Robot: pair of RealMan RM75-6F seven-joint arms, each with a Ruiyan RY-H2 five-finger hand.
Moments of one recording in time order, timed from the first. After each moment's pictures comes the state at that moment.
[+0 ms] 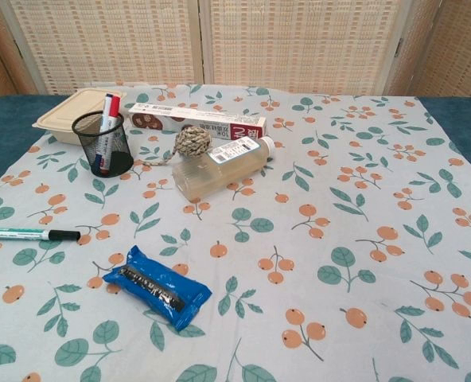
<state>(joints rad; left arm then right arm) -0.07 -1.17 -0.06 -1.59 1.47 1.53 0.22 0.08 -1.05 0.02 -1.67 -1.58 1.47 0.05</state>
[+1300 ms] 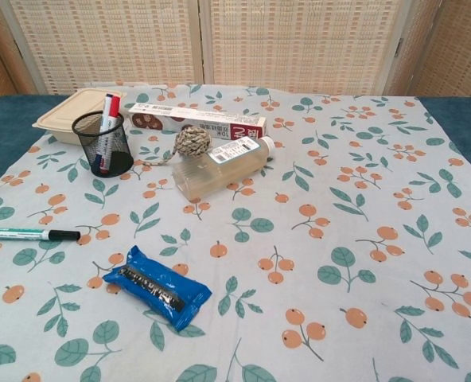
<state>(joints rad) -0.07 -1.19 -0.05 -1.60 1.50 1.55 0.23 0.07 -1.04 0.01 -1.68 -1.59 1.48 0.05</state>
